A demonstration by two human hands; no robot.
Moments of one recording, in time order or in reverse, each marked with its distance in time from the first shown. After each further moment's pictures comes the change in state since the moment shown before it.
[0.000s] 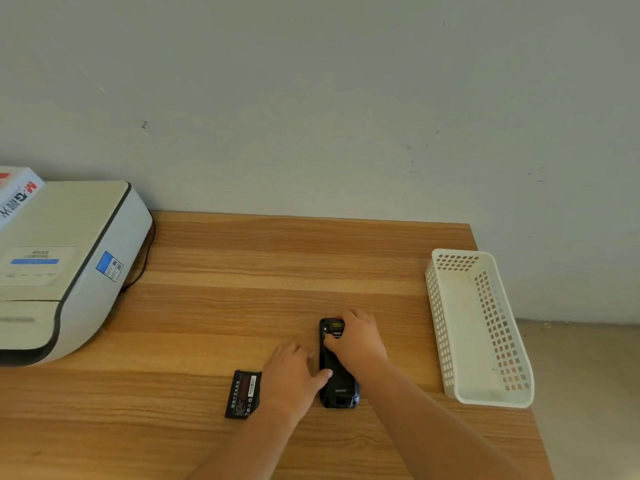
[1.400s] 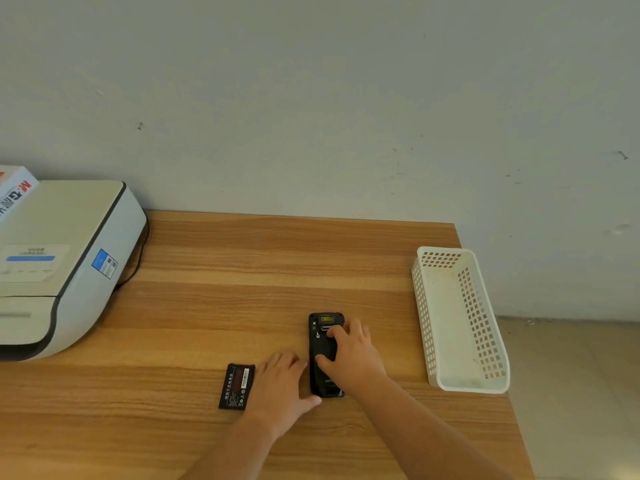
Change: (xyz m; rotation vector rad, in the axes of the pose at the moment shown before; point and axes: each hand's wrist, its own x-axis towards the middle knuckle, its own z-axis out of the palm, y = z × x) left_hand -0.028 -0.011 -0.002 0.214 -0.191 0.174; right_hand -0.042 0.013 0.002 -0.185 -0.032 -0.093
